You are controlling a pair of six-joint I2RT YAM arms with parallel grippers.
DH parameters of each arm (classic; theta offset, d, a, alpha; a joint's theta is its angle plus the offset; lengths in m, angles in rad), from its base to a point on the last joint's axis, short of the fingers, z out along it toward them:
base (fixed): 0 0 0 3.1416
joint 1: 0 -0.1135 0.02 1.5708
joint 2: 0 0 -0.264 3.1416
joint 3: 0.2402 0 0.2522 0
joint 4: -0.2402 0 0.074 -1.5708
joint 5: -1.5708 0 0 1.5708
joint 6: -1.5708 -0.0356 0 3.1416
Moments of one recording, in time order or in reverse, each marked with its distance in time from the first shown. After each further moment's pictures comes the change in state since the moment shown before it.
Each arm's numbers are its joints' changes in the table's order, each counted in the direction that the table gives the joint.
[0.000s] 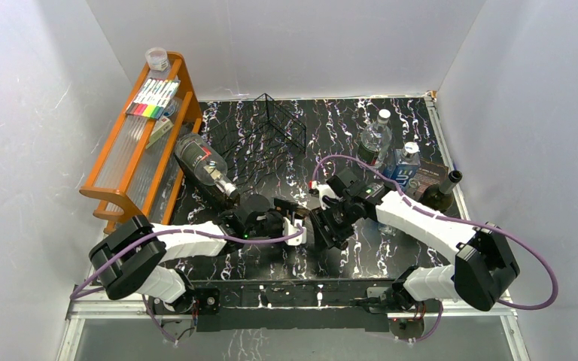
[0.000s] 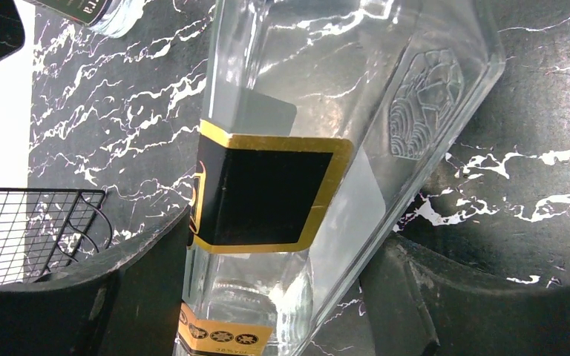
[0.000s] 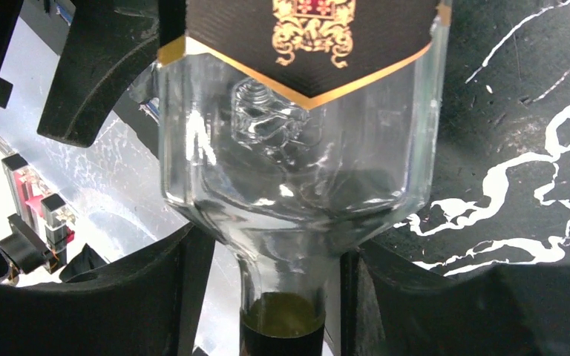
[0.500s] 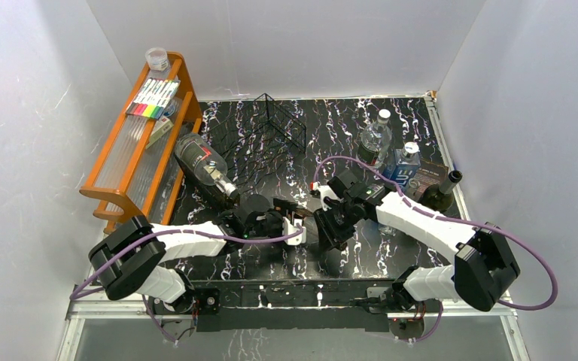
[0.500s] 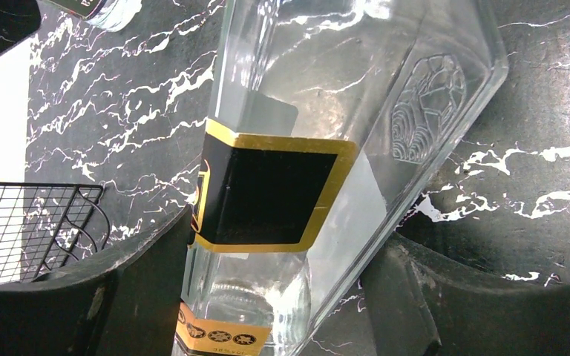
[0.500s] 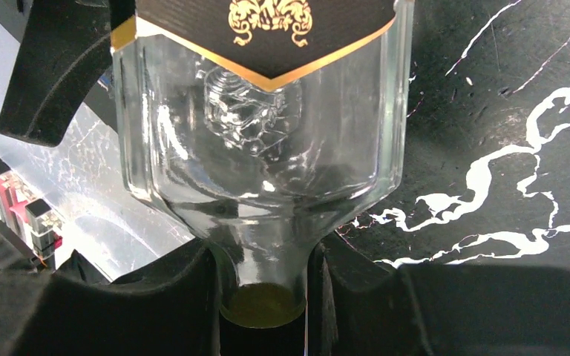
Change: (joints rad) left arm 0.000 -0.003 -0.002 -0.005 0.006 0.008; right arm 0.006 -0.002 -0.021 0.007 -0.027 0.007
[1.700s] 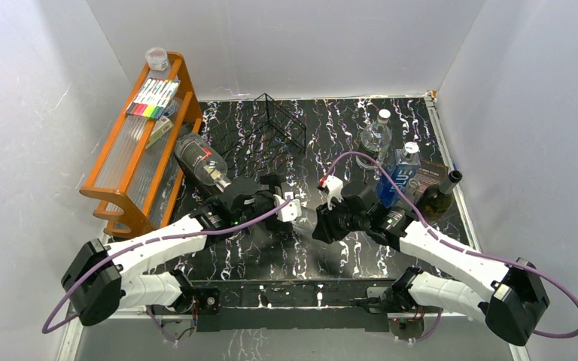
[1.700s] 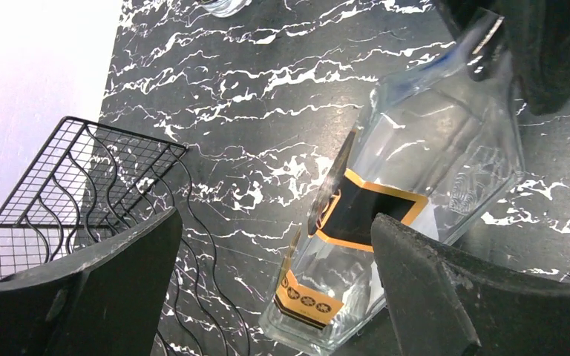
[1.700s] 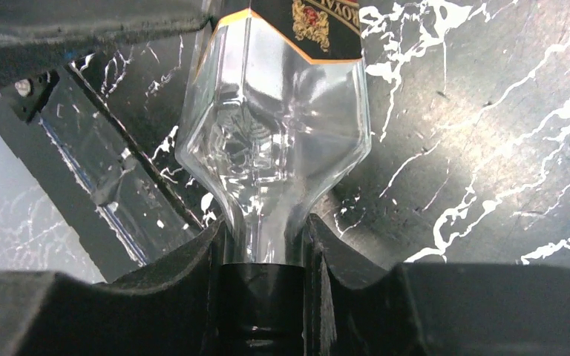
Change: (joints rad) left arm -0.052 -0.250 0.163 -0.338 0.093 0.119; right arm -0.068 -0.304 -0.226 0.430 -0.226 -0.022
